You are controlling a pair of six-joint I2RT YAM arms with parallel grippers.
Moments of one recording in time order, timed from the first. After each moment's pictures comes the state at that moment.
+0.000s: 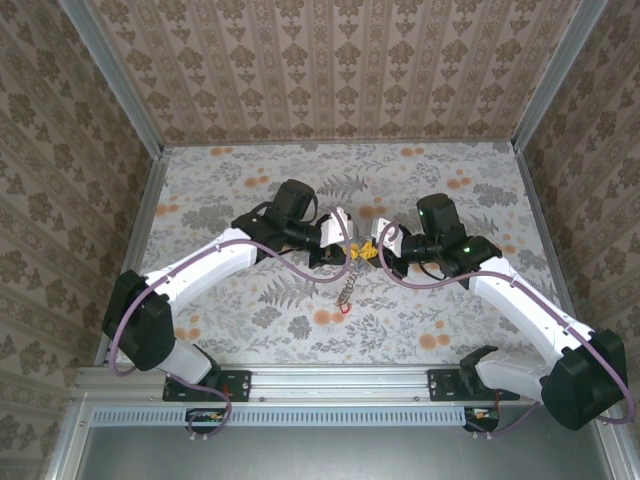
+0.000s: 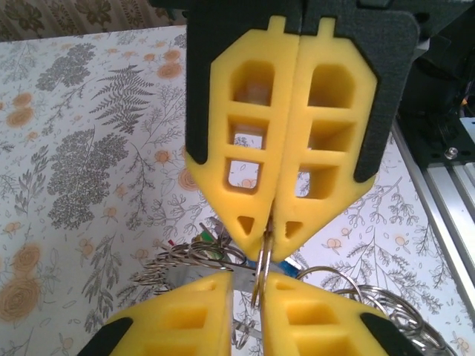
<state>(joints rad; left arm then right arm) -0.76 1.50 1.17 -0.40 0.74 0.64 0.43 1.15 0.89 -0.42 -0.68 -0.65</state>
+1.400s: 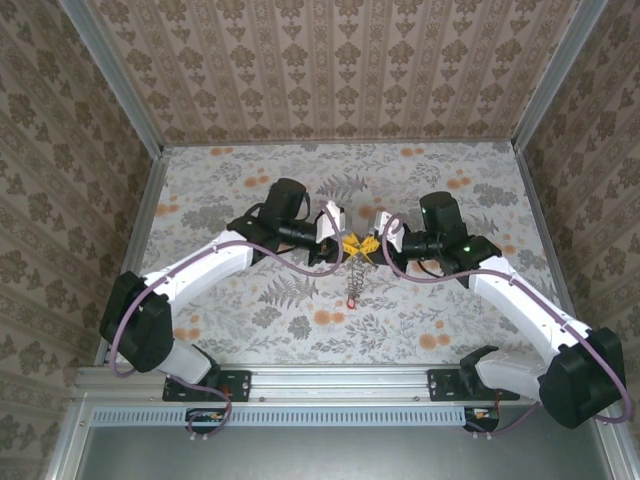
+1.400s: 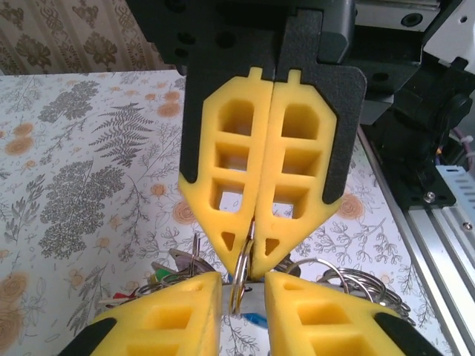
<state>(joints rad) -0.73 1.49 1.11 -0.26 0.85 0.54 0.40 1.16 0.88 -0.36 -0.73 -0.57</state>
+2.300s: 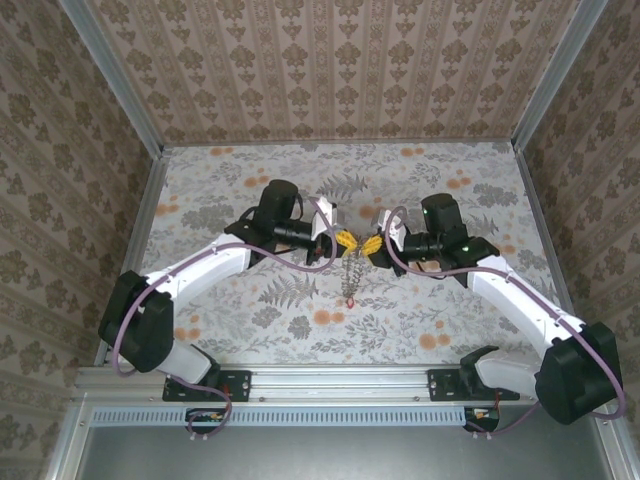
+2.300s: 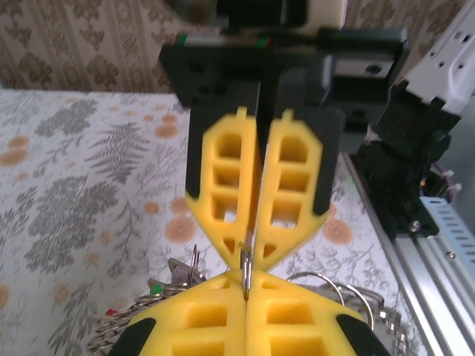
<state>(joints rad) -0.68 1.48 1.02 -0.03 0.98 0.37 0.36 1.18 0.82 -0.28 -0.81 -0.43</state>
